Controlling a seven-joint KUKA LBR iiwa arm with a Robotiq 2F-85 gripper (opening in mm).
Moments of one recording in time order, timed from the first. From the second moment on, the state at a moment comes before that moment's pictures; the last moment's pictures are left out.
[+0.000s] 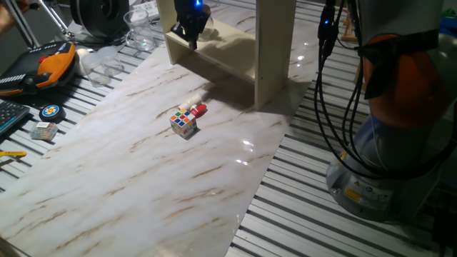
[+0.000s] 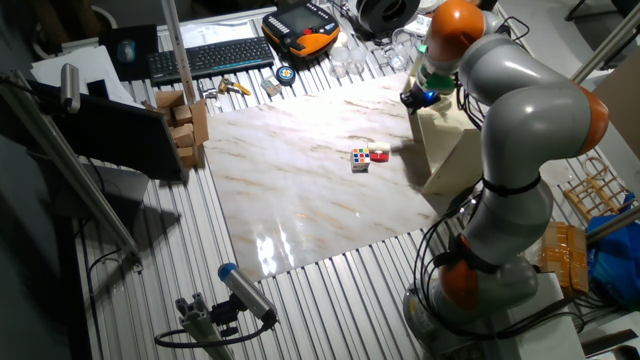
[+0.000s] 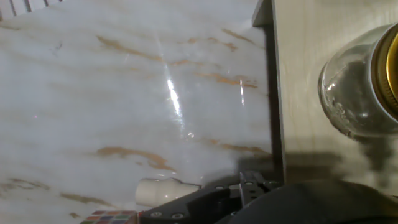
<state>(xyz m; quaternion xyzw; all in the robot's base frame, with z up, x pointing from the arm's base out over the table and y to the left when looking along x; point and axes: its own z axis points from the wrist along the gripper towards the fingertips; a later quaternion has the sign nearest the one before) 0.579 -0.126 0.189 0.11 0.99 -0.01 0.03</state>
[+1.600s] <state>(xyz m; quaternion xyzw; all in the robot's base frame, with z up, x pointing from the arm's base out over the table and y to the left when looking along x) 0.602 -0.186 0.254 0.06 1.00 -0.02 0.06</state>
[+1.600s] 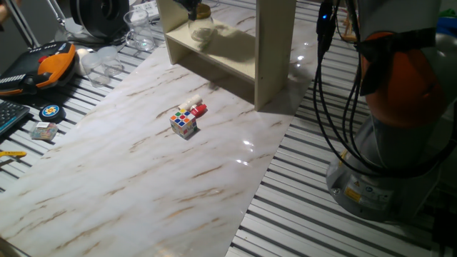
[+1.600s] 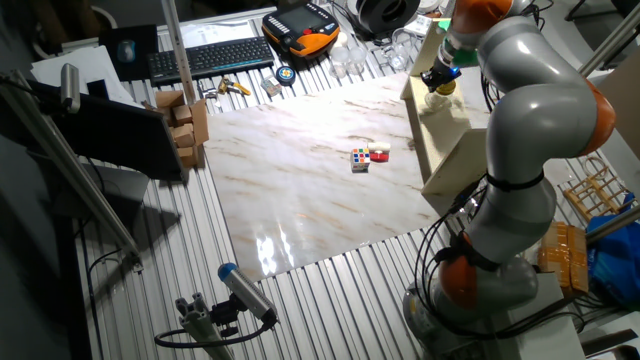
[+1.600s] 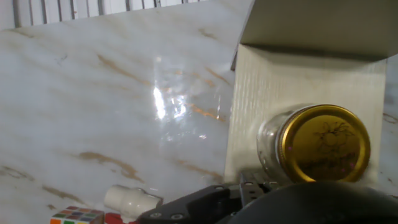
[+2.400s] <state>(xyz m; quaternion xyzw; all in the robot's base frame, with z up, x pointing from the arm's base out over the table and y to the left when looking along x) 0.603 -0.211 0.261 0.05 1.00 -0.03 0.06</state>
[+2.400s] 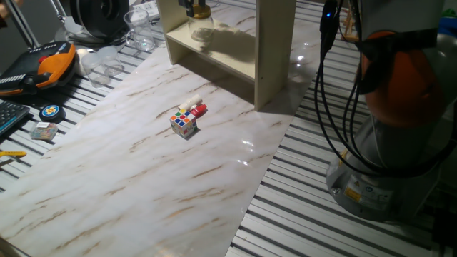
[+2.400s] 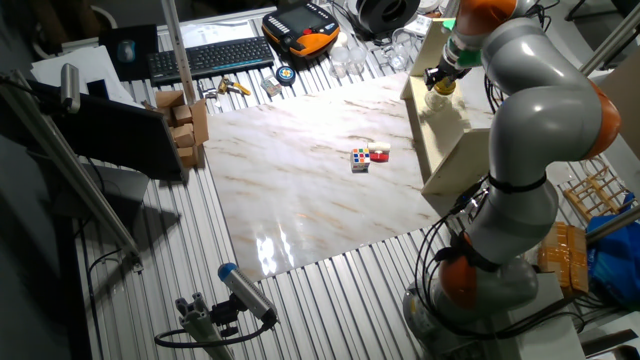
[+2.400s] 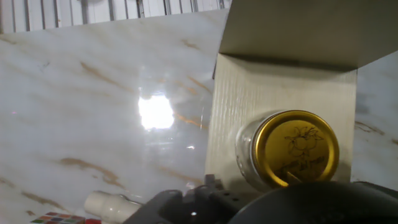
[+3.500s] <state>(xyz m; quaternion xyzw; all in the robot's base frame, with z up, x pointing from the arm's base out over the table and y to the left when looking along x) 0.618 -0.238 0.243 0.08 1.00 -0.01 0.05</state>
